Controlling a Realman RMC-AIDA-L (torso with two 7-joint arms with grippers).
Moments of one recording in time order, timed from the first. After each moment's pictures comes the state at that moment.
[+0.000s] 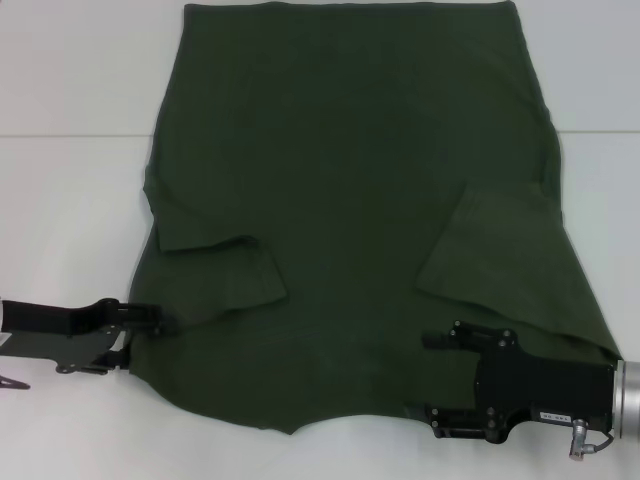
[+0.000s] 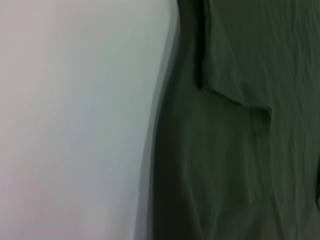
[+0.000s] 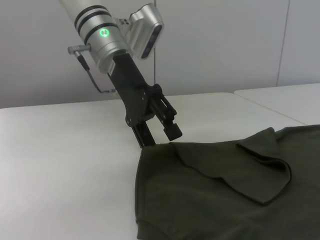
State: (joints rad) left arm -0.65 -2.01 0.32 0.64 2.66 1.51 -2.55; right arm 0.46 2.10 -0.89 -0.45 -1.85 -1.42 0.87
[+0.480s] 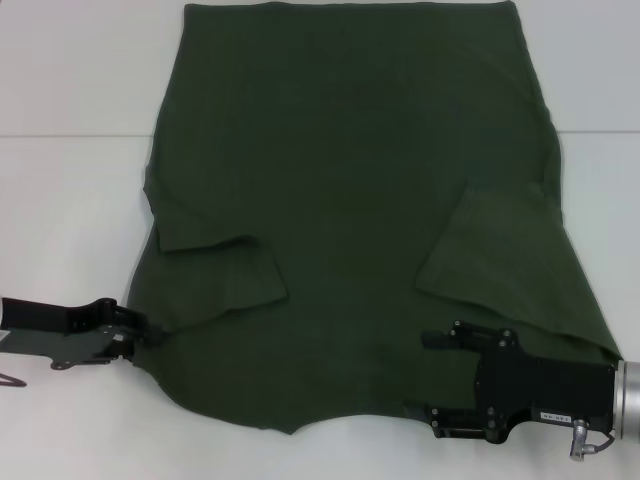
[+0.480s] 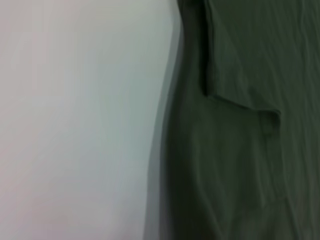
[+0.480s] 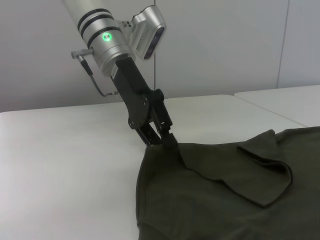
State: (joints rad) left arm -0.65 -2.01 0.36 0.66 2.66 1.48 -2.54; right arm 0.45 2.10 -0.89 -0.45 -1.85 -1.43 0.87
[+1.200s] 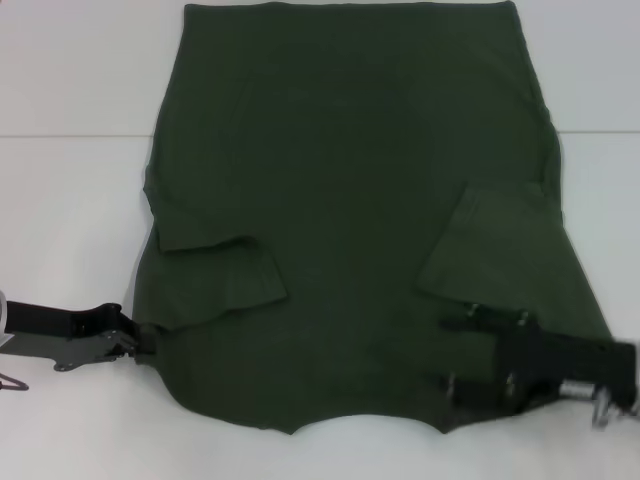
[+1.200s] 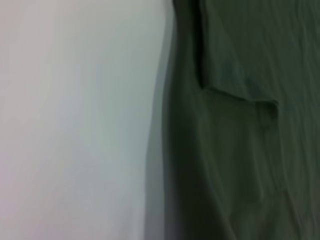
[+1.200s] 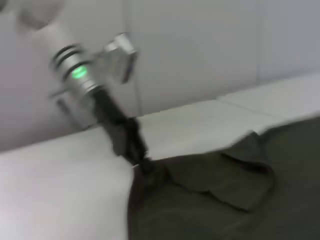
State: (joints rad) left arm -0.65 -2.01 0.37 0.65 2.66 1.48 -2.51; right arm 0.45 2.09 -0.87 -0.51 -1.85 -1.47 1.06
